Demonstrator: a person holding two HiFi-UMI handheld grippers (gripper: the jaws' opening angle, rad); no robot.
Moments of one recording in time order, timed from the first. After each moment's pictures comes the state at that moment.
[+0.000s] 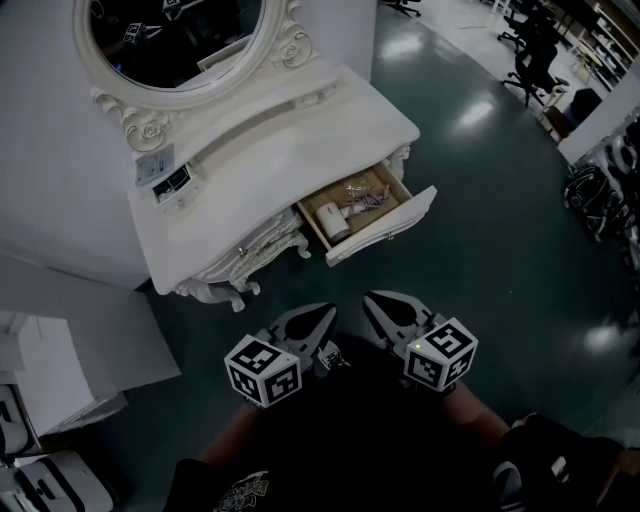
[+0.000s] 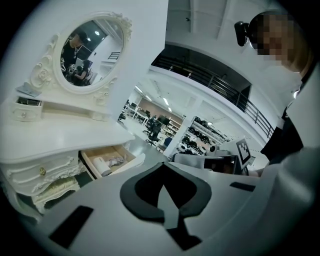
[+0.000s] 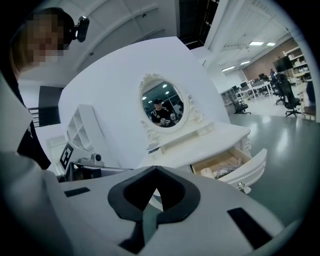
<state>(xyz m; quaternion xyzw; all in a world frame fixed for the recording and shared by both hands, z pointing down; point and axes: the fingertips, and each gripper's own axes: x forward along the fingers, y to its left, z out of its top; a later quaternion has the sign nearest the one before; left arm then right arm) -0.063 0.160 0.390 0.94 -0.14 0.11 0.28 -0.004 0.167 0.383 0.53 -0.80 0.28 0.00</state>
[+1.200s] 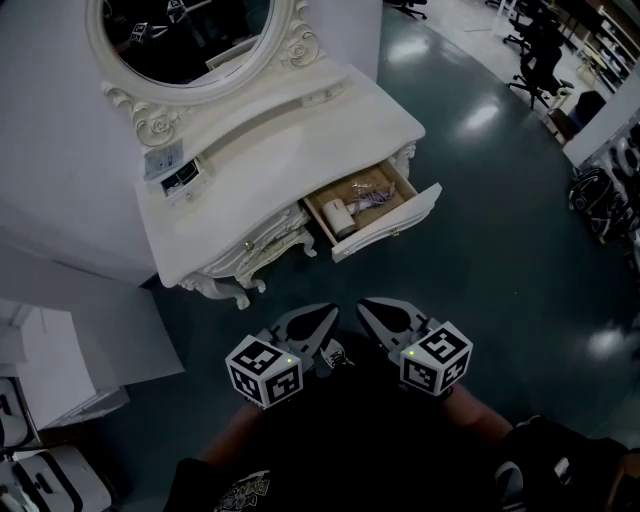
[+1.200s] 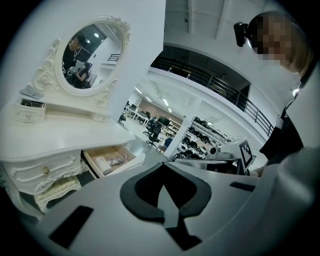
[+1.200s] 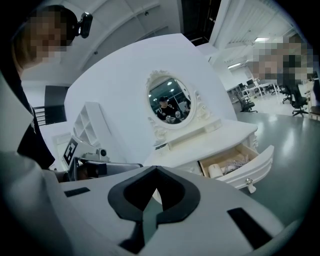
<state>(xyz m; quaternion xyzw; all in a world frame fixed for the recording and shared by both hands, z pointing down) -0.077 0.175 0.389 0.95 -0.14 0.10 0.28 -0.037 0.185 0.388 0.51 -0.82 0.28 0.01</state>
